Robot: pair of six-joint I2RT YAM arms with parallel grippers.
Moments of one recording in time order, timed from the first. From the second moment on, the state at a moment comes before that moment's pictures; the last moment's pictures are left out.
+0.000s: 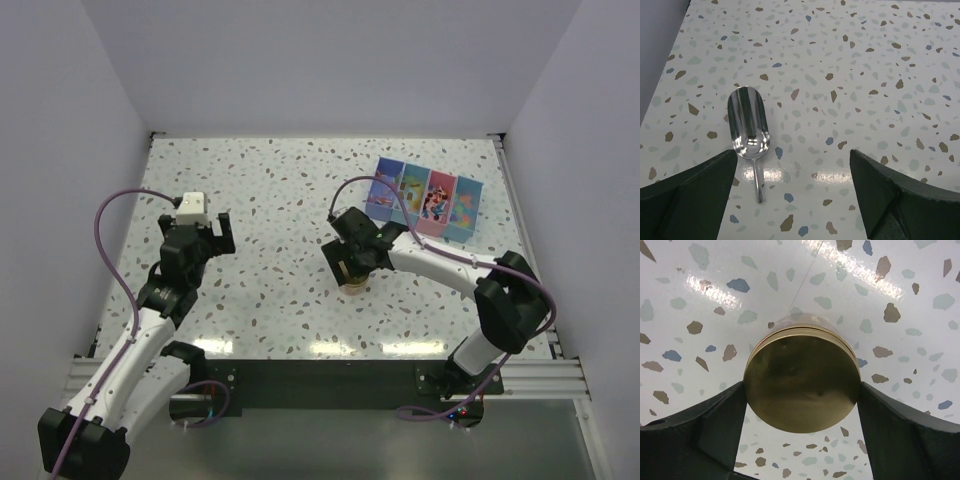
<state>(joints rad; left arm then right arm) -0.28 0.75 0.55 -0.12 -0.33 -0.12 0.79 1.60 1.10 -0.62 0.16 0.27</state>
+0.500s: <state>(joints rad) -0.28 0.73 0.52 -0.06 -0.23 -0.10 0.79 1.59 1.09 -0.62 0.20 0.41</state>
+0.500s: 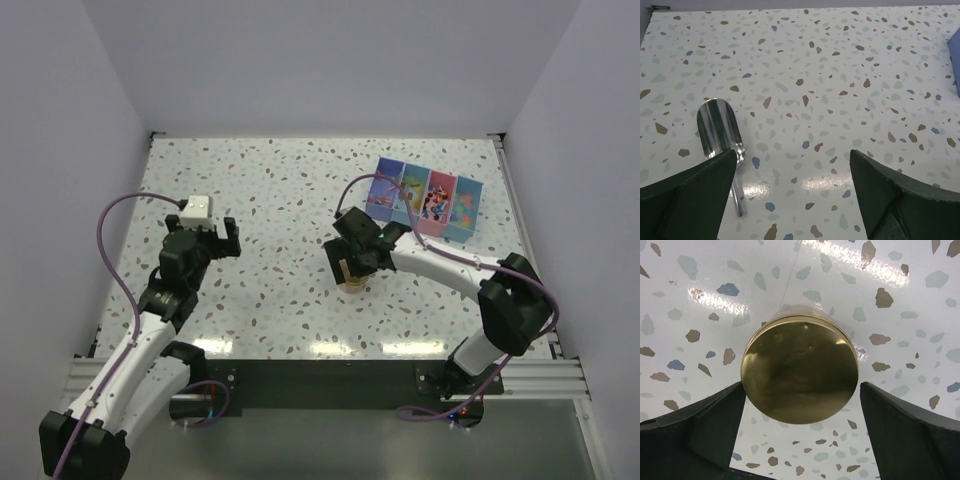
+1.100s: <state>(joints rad) -0.80 0.87 0.39 0.19 -0.21 -0.12 0.54 1.38 1.24 -0.78 -0.01 0.30</state>
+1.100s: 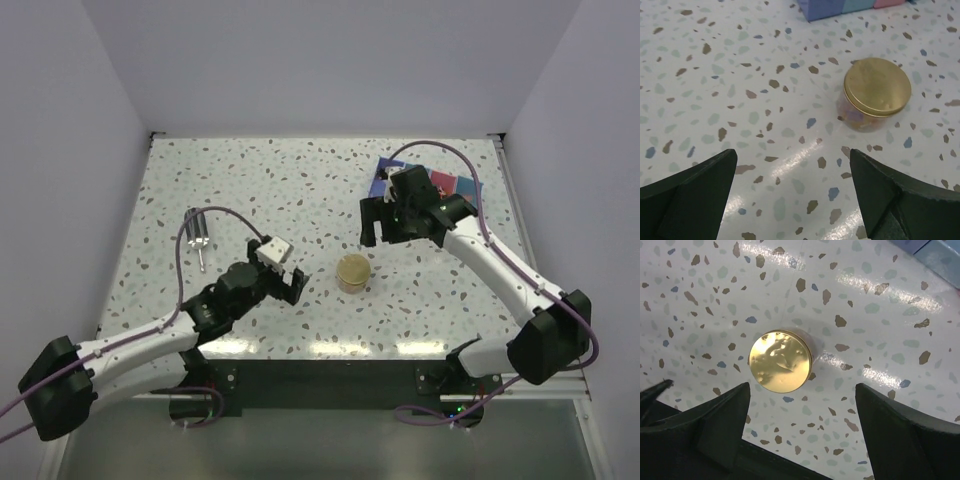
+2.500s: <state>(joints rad) -0.84 1.99 0.45 1.33 0.25 -0.04 0.40 1.55 1.19 -0.76 -0.36 0.24</state>
